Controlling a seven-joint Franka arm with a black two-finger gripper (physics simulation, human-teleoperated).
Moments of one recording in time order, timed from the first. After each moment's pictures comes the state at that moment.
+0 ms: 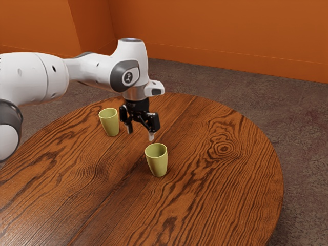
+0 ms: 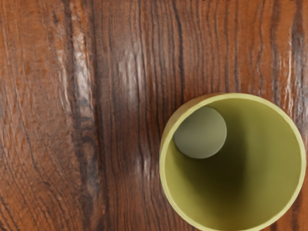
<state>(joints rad) -0.19 0.42 0.11 -1.58 -0.06 1.88 -0.01</state>
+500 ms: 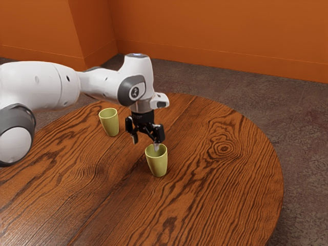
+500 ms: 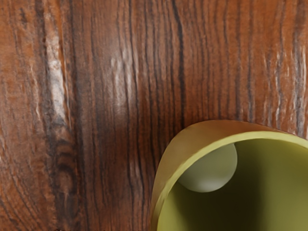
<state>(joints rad) -0.19 0.50 0.10 -1.59 -0.07 1.97 -0.01</state>
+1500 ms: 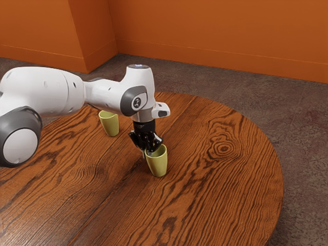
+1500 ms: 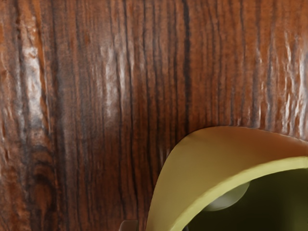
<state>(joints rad) -0.19 0.54 0.10 -1.62 -0.09 2.03 -0.02</state>
